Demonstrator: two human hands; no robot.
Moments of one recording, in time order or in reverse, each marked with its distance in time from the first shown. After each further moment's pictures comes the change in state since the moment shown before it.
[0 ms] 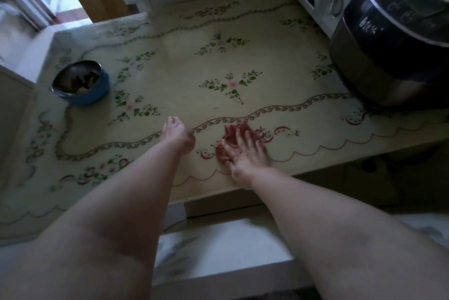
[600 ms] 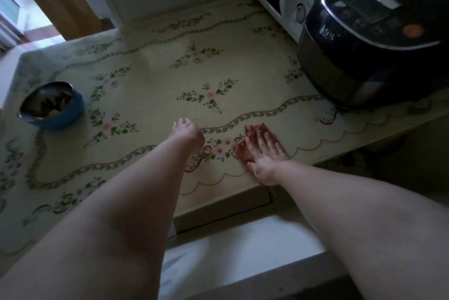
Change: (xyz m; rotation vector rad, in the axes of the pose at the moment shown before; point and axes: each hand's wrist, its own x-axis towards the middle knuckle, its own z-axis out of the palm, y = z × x) left_hand -0.005 0.067 -0.003 0.065 -0.120 0.172; right_hand -0.019 0.075 -0.024 0.021 -0.115 0.174
